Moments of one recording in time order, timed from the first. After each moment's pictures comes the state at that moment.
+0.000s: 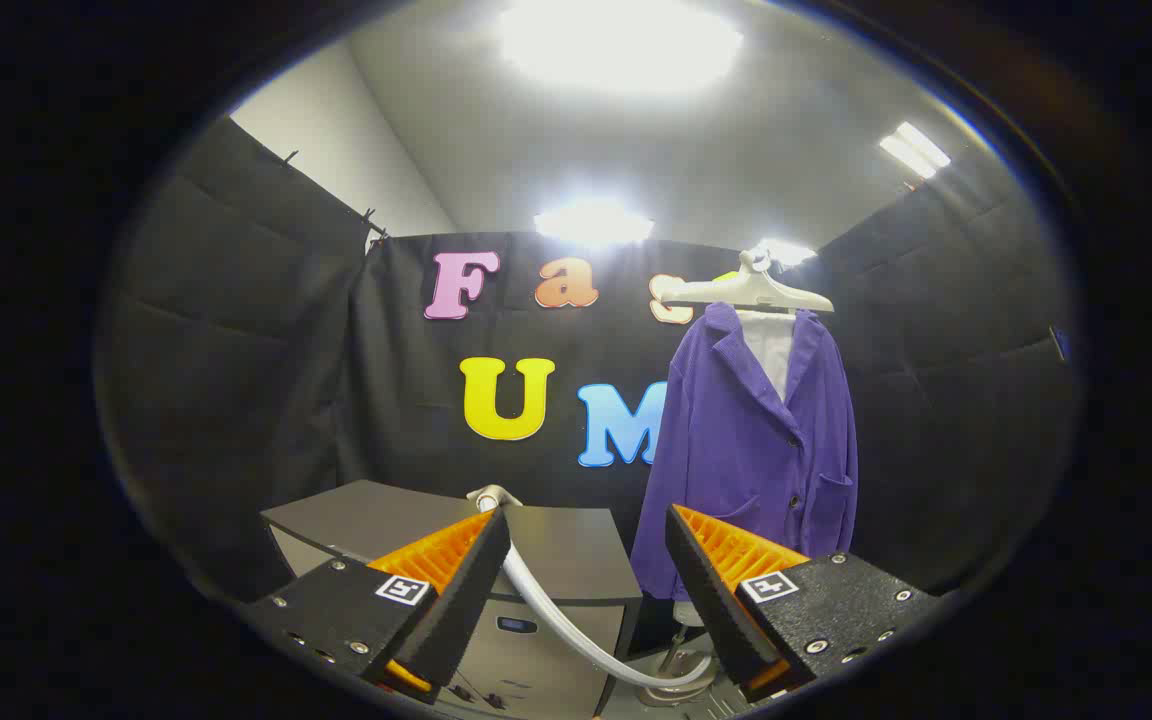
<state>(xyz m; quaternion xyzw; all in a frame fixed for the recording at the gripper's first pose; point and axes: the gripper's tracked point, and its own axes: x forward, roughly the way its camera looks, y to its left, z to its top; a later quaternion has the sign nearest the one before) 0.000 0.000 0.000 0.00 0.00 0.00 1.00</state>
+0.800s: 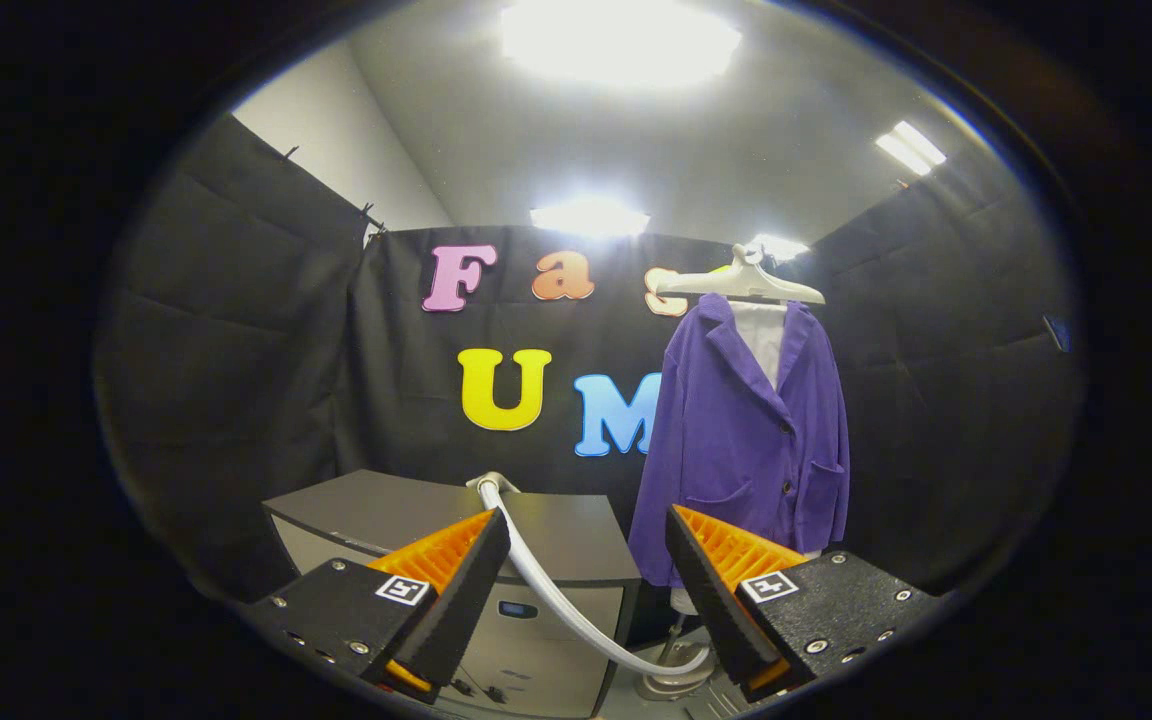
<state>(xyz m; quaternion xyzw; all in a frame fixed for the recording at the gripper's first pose) -0.014 0.002 -0.017 -0.01 0.01 0.00 1.00</state>
